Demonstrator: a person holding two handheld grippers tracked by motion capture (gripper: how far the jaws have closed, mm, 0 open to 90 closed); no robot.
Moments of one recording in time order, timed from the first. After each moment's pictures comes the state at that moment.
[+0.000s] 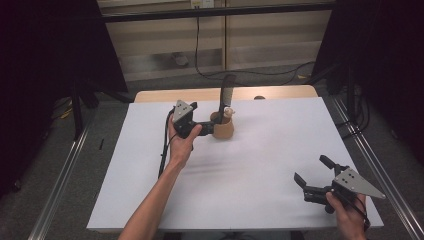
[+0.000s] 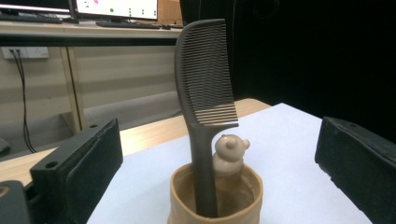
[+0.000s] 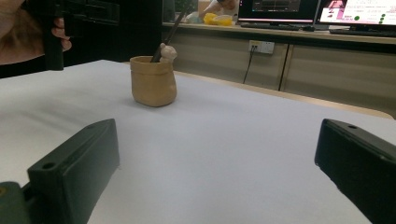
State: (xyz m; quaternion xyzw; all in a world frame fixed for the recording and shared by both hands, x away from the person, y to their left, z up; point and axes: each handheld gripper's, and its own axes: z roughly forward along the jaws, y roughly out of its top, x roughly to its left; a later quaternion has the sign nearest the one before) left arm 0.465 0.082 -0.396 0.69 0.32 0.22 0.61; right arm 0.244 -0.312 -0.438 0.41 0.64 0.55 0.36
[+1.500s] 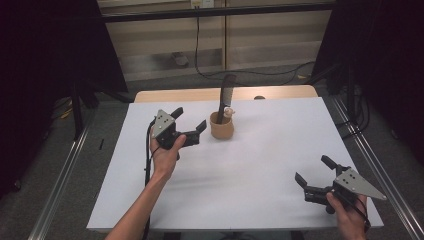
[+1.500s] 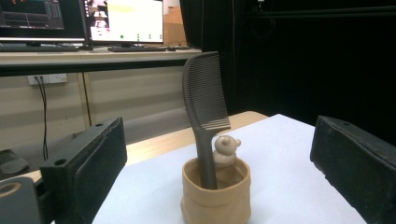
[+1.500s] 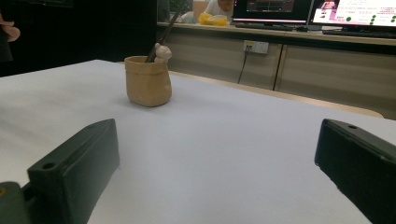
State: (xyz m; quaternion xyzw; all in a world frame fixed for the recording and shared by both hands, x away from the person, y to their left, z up) left arm 0.420 0.123 -0.382 0.66 0.31 0.24 0.64; right arm 0.242 -0.312 -0.437 0.41 0.64 0.54 0.37
